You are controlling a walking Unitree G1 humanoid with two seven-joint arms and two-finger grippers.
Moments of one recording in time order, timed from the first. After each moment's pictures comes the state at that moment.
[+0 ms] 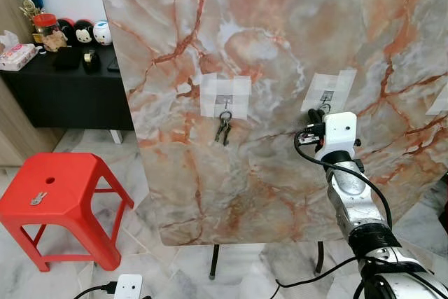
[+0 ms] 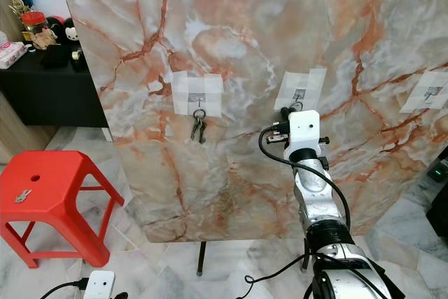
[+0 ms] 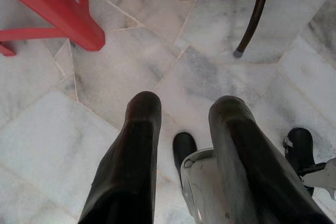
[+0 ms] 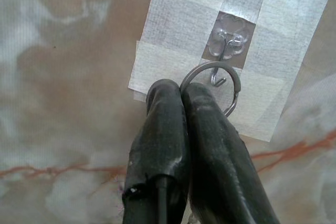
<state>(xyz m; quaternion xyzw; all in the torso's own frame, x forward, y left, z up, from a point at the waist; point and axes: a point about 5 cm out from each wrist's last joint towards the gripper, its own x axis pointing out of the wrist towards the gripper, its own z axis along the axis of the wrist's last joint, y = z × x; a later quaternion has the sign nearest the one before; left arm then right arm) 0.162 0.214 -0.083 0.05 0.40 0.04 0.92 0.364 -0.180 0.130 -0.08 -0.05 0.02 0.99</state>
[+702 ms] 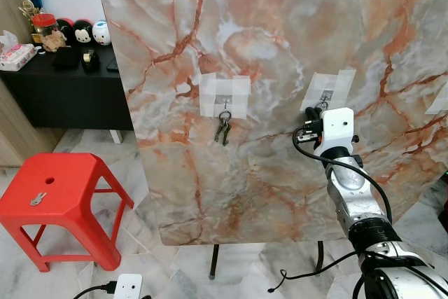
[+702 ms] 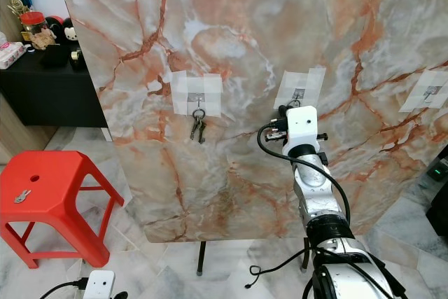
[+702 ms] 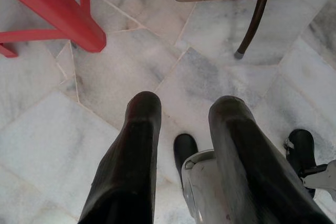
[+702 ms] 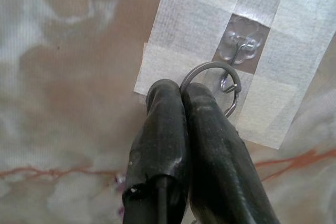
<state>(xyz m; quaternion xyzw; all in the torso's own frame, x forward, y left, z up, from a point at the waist) 0.162 0.214 -0.082 0.05 0.39 0.04 0.92 0.369 -0.178 0.134 -0.09 -0.04 0.03 0.99</state>
